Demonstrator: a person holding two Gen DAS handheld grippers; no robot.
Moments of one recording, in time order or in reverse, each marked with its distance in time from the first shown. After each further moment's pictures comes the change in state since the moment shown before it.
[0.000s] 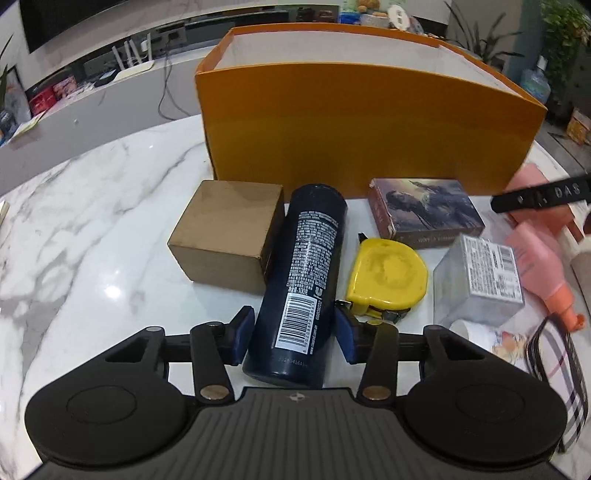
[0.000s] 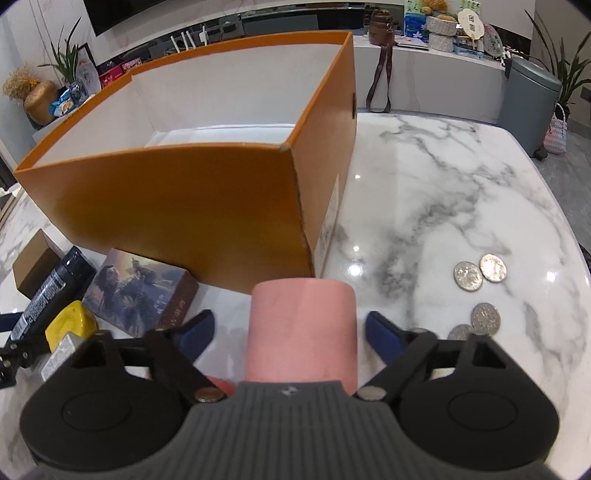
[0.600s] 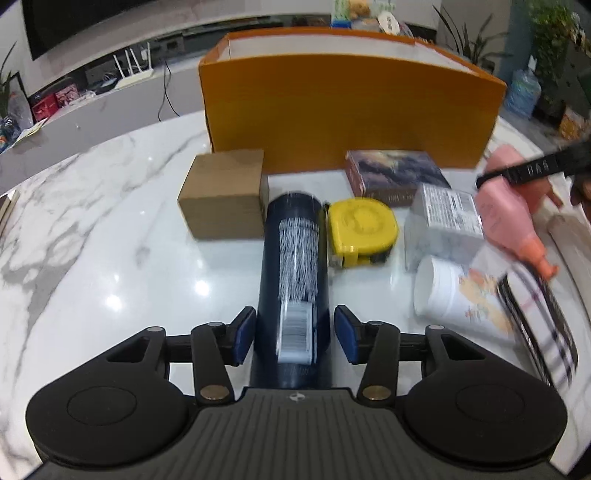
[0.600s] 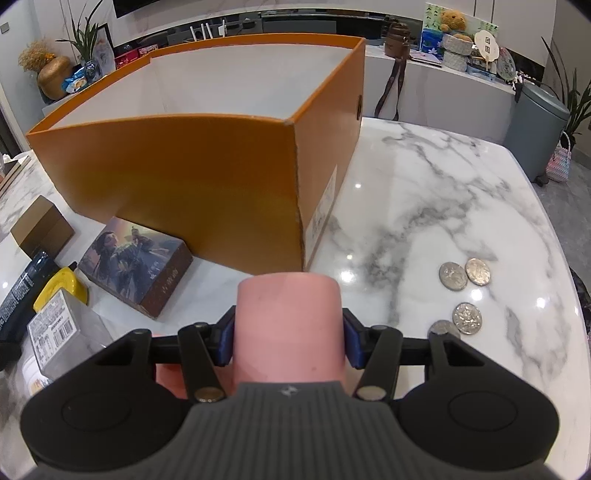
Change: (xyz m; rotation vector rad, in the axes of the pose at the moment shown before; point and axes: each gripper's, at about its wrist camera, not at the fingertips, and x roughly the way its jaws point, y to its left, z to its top) left arm -0.021 -0.016 -0.037 -0.013 -0.053 -0.001; right arm -0.012 0.000 -0.016 -0.090 -0.020 -0.031
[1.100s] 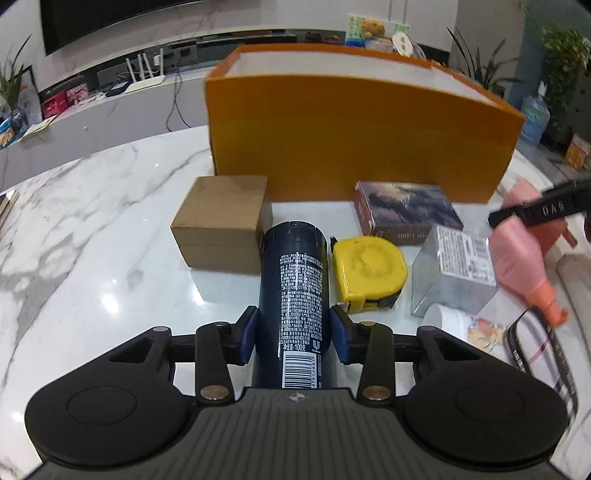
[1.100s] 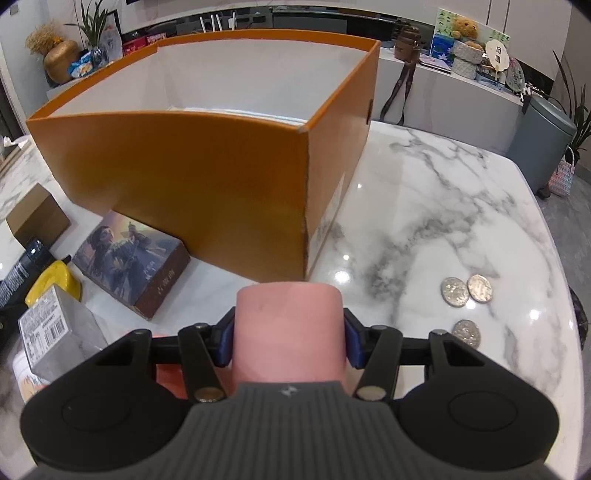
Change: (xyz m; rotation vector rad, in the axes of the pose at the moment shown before) left arm 0.004 0.004 0.011 -0.057 -0.051 0.004; right arm 0.005 0.000 0.007 -0.051 0.025 -0.015
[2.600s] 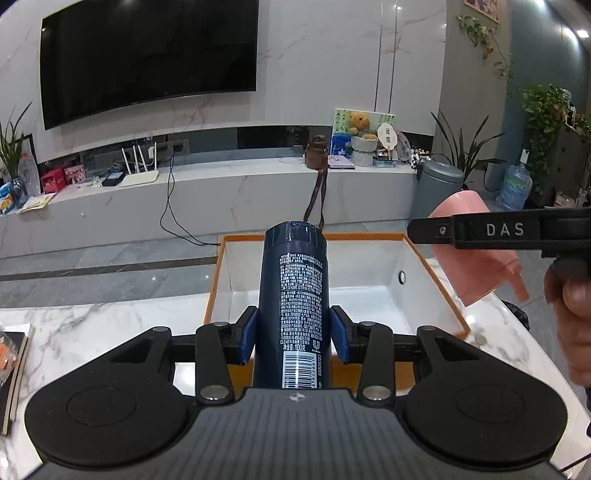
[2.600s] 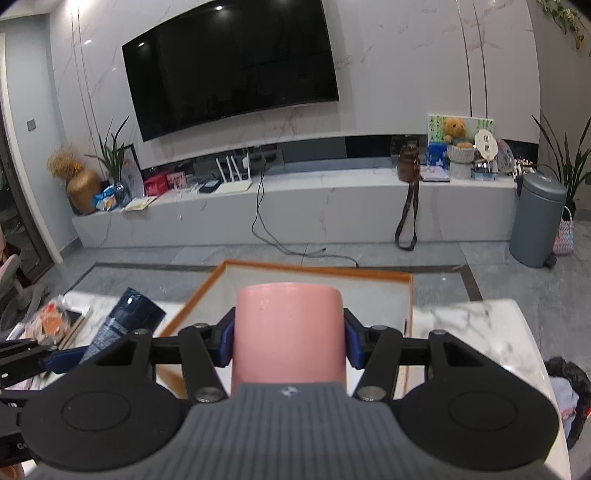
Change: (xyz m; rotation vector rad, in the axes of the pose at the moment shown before) left arm -0.065 -0.014 0.151 0.007 -0.230 -0.033; right arm -0.136 0.057 0.129 0.137 -0.412 0.085
